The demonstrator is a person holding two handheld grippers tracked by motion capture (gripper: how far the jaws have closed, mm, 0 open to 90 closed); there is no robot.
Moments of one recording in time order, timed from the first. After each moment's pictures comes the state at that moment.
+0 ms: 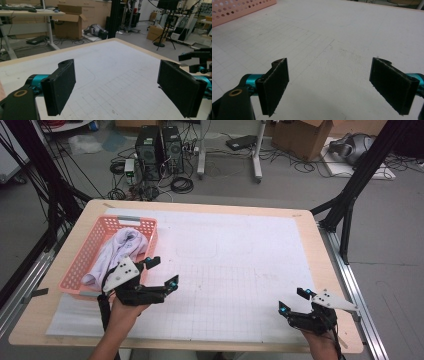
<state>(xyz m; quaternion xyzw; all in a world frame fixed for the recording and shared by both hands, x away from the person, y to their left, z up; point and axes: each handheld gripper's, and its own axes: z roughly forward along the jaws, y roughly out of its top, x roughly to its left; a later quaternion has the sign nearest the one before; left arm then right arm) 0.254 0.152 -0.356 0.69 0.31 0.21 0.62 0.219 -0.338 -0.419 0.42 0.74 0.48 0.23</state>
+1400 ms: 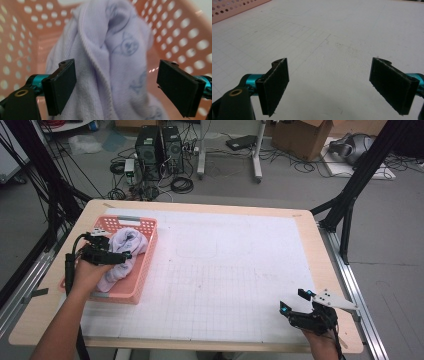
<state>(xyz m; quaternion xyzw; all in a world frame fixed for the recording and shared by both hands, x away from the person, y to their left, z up) 0.375 0.273 -0.393 0.75 0.53 0.23 0.33 0.221 -0.343 -0.425 0.44 0.73 0.47 0.22</state>
